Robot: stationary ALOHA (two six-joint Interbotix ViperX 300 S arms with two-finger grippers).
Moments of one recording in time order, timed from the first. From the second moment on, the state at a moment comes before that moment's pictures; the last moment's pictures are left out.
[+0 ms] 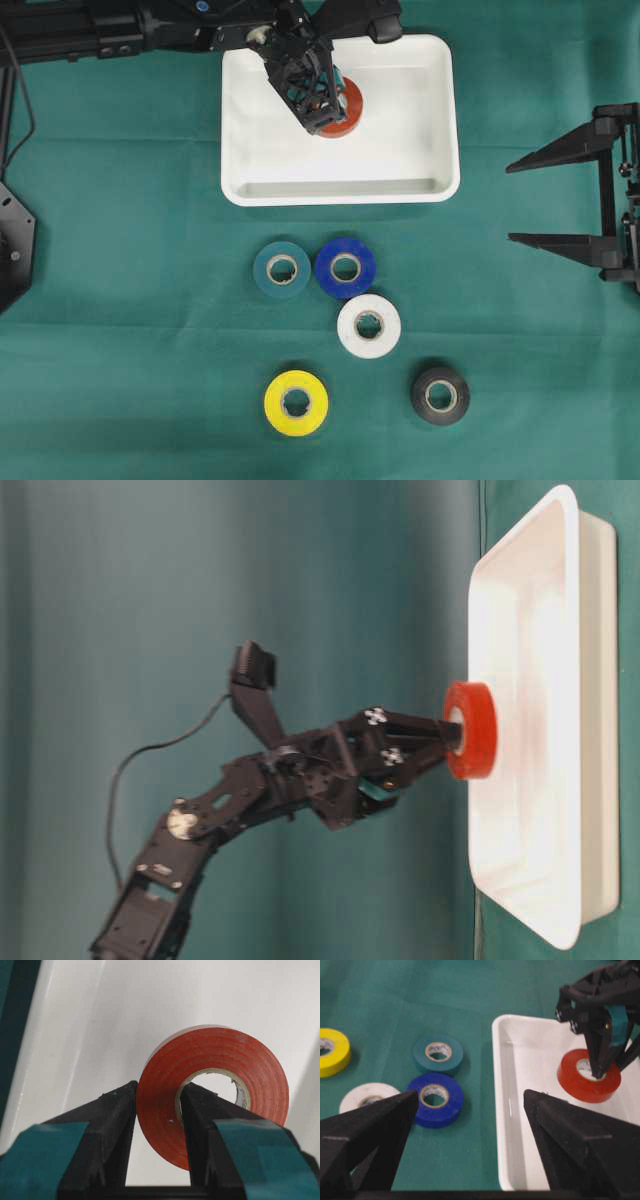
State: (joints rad) left arm 0.42 0.31 0.09 0.02 0.73 0.05; right arm -0.04 -0.87 1.12 -0.01 0.03 0.01
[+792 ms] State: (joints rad) left arm 0.43 0.37 0.10 0.02 0.66 0.07; right arm -0.04 -0.87 1.12 -0.01 0.03 0.01
